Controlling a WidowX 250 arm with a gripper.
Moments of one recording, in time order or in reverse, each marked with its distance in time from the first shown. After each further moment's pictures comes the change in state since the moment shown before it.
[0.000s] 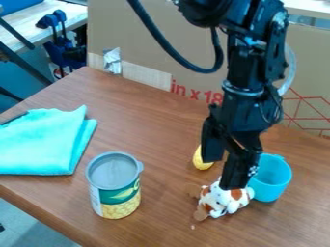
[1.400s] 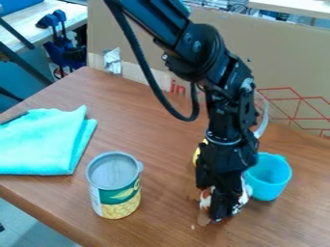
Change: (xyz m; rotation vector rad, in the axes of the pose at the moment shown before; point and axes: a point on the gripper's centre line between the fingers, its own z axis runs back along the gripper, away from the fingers) arm 0.007 0.020 -0.066 0.005 -0.079 0.021
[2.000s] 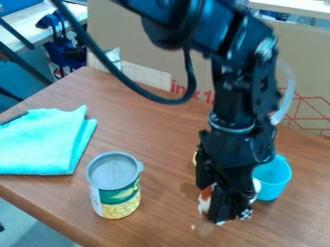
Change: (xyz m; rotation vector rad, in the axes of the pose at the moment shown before) arm -0.028 -0.058 0.063 0.026 -0.006 -0.026
